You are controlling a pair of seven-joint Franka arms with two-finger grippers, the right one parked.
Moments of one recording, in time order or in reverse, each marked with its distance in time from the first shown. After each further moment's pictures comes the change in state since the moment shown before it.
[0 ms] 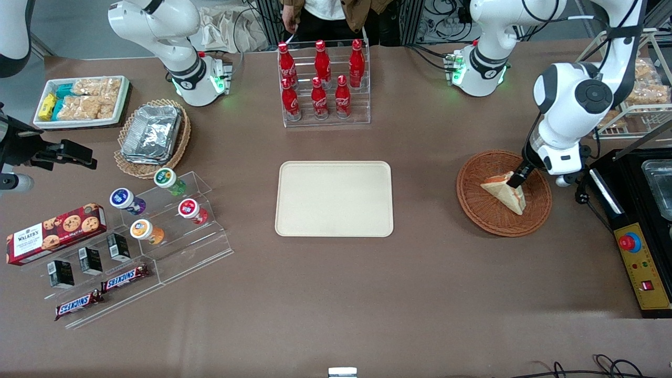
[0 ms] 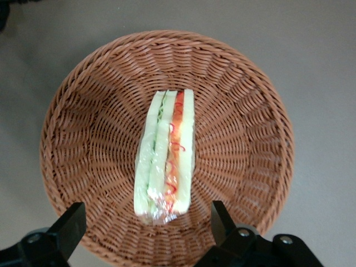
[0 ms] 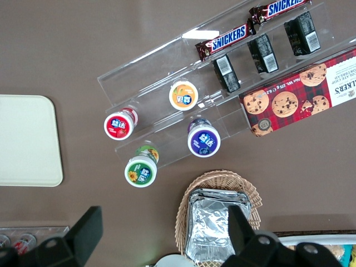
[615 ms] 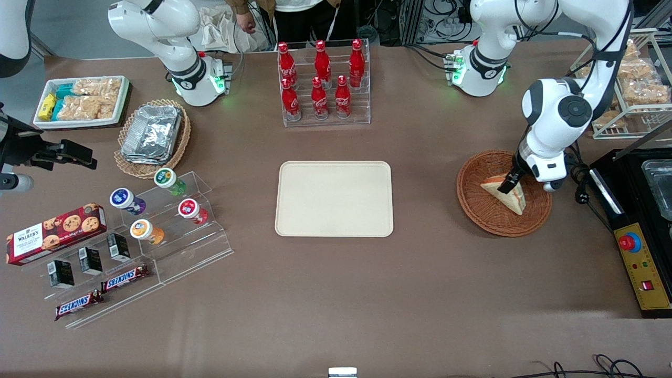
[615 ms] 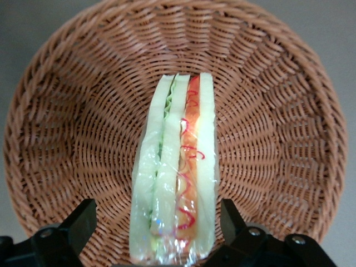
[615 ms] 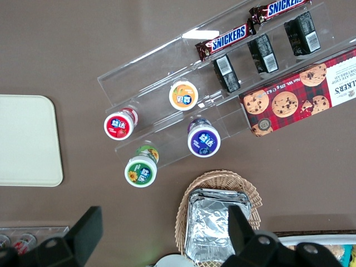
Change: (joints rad) arm 0.001 0.124 0.001 -0.054 0.000 0.176 -0.010
